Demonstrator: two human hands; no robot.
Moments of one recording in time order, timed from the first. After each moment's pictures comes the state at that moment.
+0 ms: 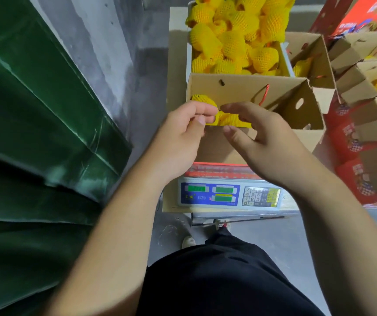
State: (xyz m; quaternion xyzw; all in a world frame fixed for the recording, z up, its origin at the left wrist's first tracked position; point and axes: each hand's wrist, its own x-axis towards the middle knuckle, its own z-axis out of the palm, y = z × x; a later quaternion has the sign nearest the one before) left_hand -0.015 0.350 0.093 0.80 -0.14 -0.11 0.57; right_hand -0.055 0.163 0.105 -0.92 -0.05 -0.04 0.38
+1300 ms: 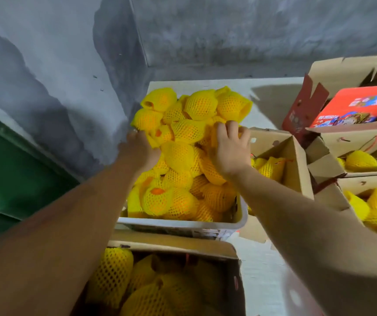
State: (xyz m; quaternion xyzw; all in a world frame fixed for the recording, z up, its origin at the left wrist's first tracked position) left_hand 0.361 0.171 0.051 0.98 0.04 -0.09 0.14; right_hand 0.333 -0.059 0.008 -0.99 0.05 -0.10 0.11
